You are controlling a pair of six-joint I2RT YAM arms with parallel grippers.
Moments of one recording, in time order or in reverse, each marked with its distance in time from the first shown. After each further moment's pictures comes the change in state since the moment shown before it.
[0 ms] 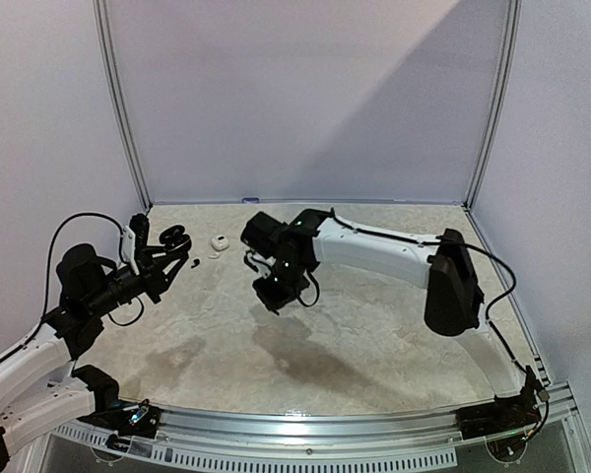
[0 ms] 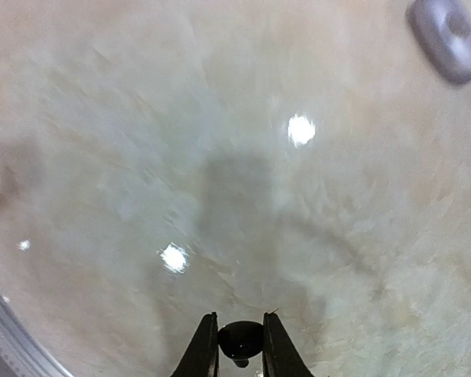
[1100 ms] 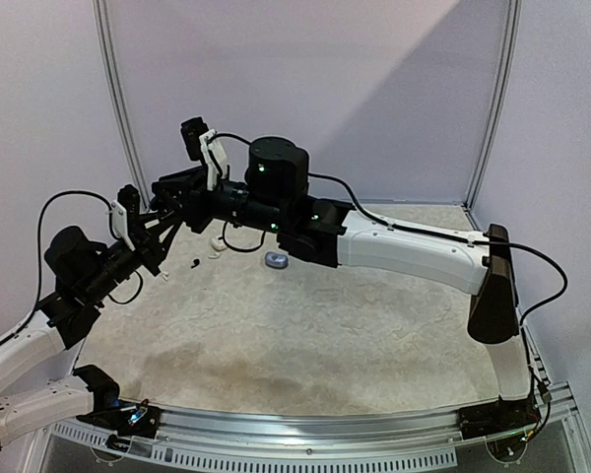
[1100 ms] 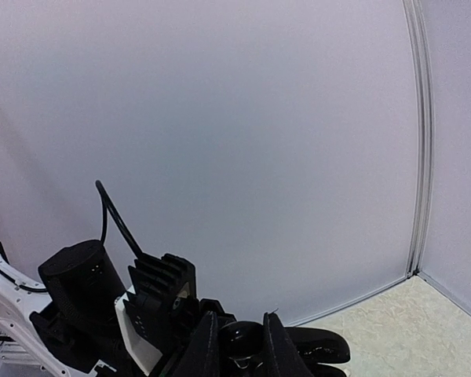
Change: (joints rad) left arm -0.105 0.042 0.131 0.103 -0.200 0.109; right arm 0.132 -0.280 -0.158 1.305 -0.147 -0.141
